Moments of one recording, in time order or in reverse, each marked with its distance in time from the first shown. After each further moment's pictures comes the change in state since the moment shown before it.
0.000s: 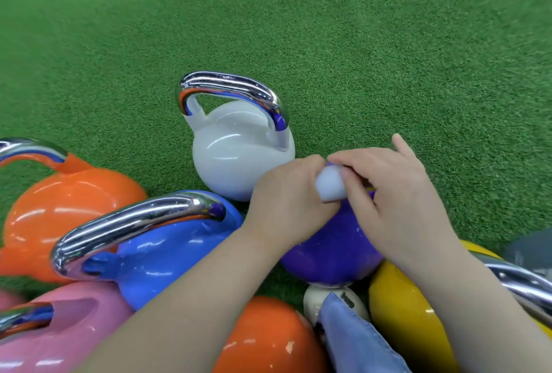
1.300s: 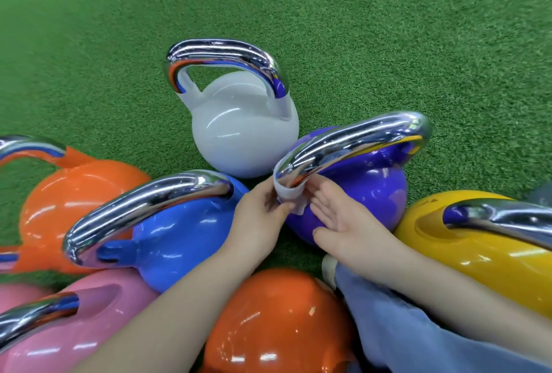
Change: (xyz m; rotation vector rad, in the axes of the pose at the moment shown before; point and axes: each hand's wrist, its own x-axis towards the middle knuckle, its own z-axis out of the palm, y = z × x) left_hand -0.062 -0.064 0.019 -0.706 -0.155 -0.458; right_hand -0.055 -0.026 0.061 1.011 -0.537 0.581
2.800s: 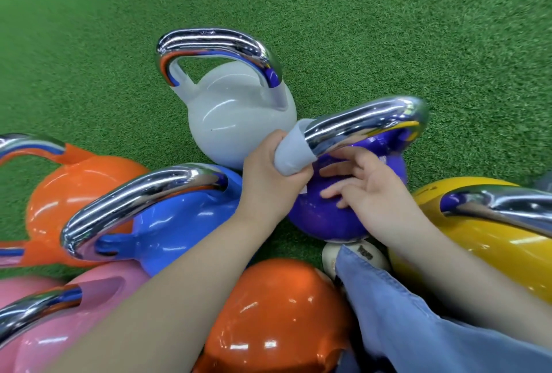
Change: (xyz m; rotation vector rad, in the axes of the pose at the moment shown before) left_hand 0.020 0.033 0.022 0.142 0.192 0.239; right_hand 0.000 -0.010 -0.027 0.023 0.342 0.055
